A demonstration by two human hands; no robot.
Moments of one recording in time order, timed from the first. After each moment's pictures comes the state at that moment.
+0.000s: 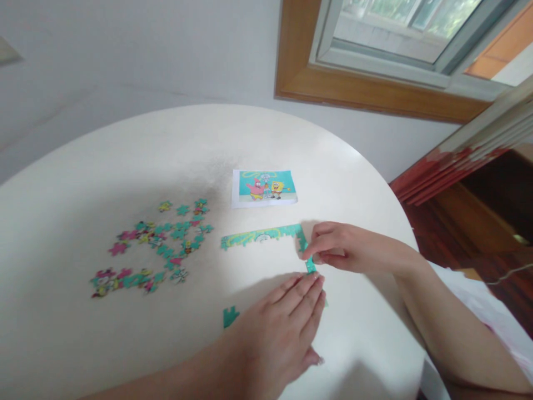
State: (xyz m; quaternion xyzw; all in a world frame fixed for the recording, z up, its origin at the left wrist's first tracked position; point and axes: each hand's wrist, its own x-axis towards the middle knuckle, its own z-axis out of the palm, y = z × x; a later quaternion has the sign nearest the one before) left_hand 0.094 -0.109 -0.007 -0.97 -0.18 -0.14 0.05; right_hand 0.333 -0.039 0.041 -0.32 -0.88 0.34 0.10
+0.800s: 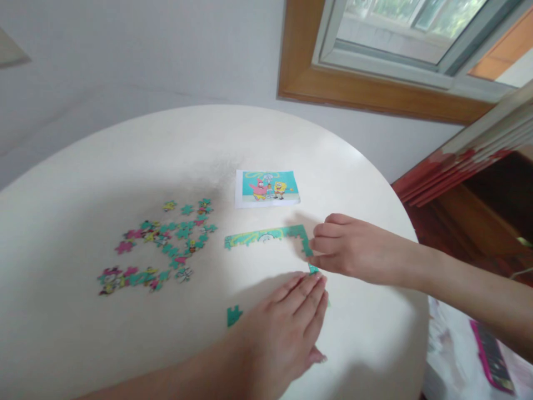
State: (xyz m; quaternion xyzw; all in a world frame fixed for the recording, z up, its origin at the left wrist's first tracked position) left_hand 0.094 -0.111 -0.010 -0.97 -0.18 -0.15 0.06; right_hand 0.320 -0.045 0.069 -0.19 -0.98 -0.04 -0.05
